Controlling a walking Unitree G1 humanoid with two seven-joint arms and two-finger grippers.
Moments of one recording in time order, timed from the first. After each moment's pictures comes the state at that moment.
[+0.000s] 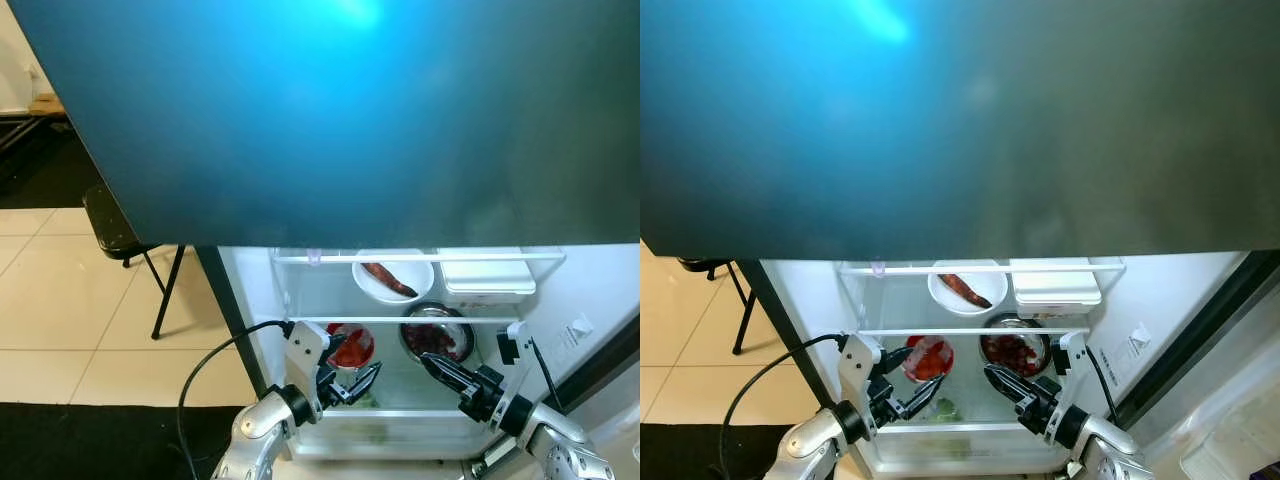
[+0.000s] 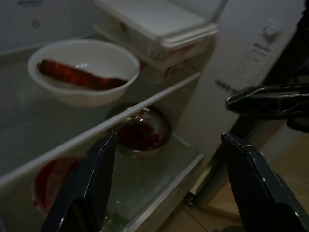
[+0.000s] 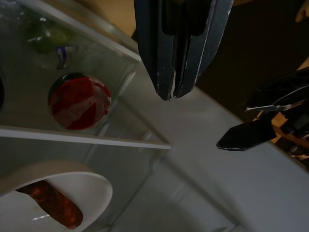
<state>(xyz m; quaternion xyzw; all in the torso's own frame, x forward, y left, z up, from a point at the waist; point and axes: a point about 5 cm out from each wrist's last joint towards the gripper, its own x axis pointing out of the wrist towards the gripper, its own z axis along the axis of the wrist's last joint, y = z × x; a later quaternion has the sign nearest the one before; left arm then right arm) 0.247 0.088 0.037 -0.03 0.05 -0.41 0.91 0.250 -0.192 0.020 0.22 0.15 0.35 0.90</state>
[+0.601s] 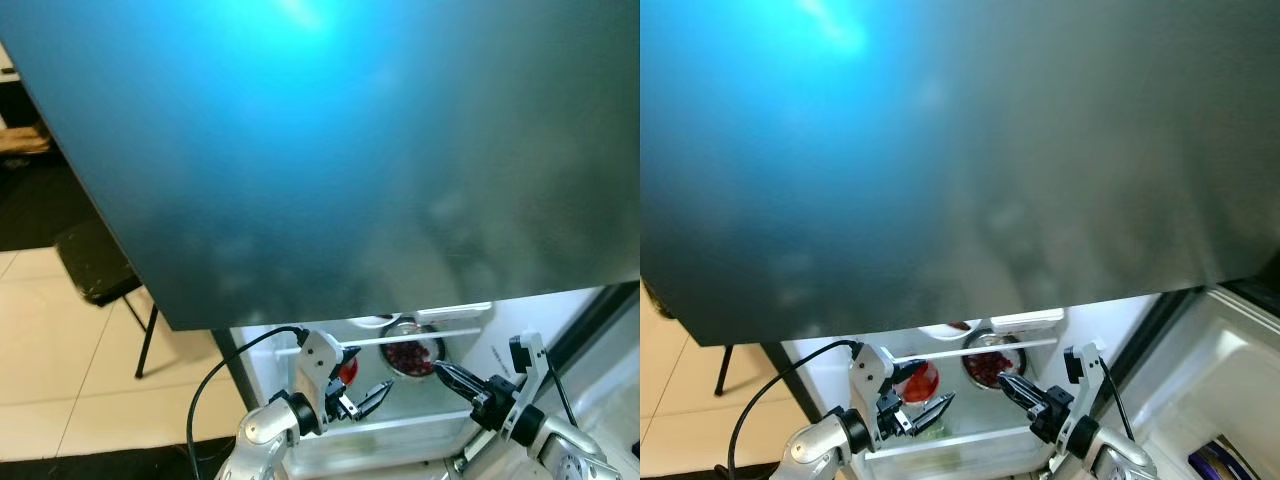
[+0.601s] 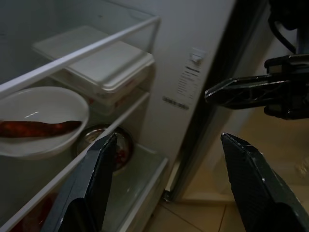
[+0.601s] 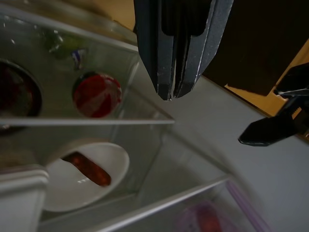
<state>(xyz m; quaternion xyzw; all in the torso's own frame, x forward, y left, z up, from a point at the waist) 0.238 0.080 0.033 -0.01 0.06 -0.46 0.89 0.240 -0.209 0.007 0.23 0.17 0.32 0.90</state>
